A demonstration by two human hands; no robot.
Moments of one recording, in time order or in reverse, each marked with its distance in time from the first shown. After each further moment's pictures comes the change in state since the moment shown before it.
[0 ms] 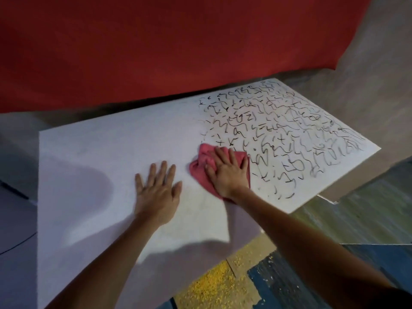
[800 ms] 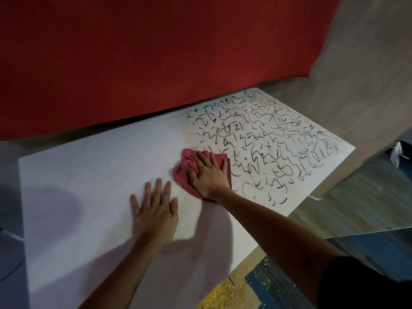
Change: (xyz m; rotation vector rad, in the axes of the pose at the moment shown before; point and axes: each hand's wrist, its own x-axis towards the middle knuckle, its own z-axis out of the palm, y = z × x) left_hand 0.004 -0.003 0.010 -0.034 0.068 0.038; right_hand 0.031 -0.029 0.003 0.043 0.031 0.028
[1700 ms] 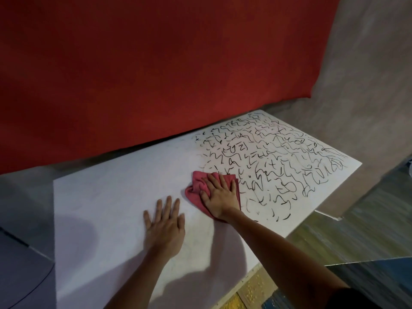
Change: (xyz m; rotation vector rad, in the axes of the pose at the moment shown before) left_hand 0.000 0.002 -0.006 -0.011 -0.024 -0.026; right_hand -0.017 0.009 -0.008 -0.015 -0.035 -0.010
